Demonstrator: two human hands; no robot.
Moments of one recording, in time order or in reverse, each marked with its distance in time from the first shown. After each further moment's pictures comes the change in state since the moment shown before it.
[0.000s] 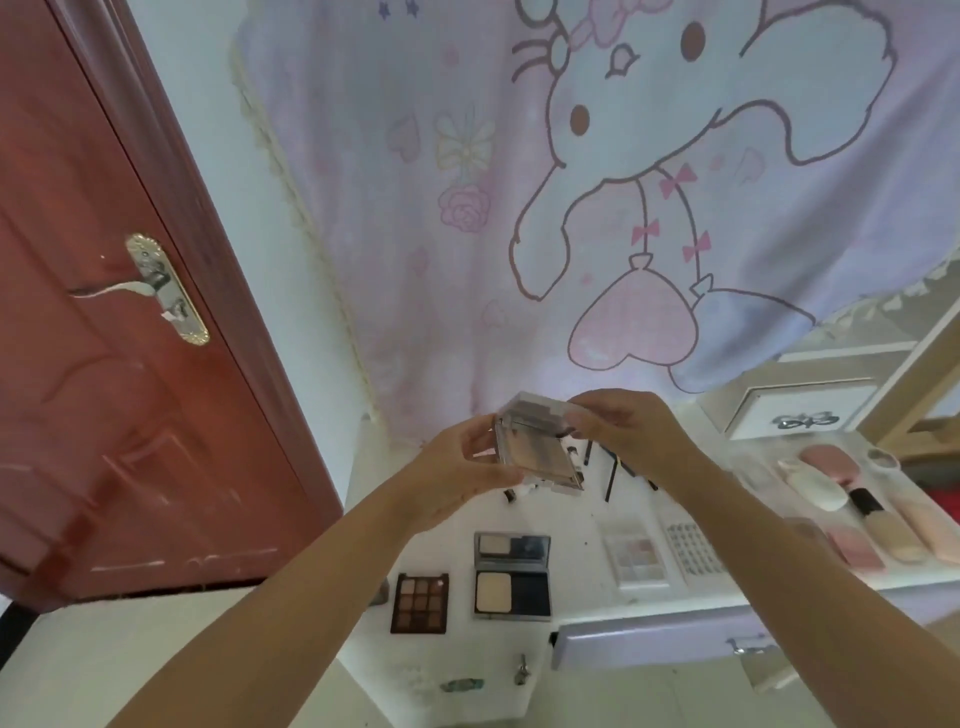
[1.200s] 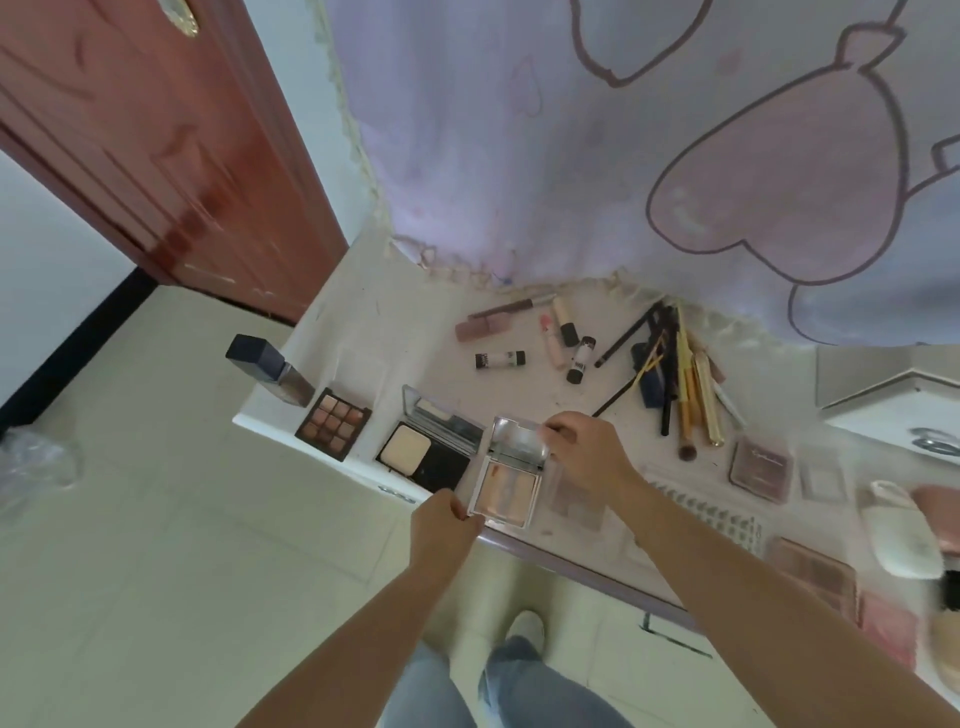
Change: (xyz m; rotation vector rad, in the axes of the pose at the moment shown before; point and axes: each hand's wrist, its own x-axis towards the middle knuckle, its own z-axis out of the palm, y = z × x) left_hand 0.064 -0.246 0.127 0.409 0.933 -0.721; right_hand 0.023 0.247 0.044 -0.100 -0.514 0.253
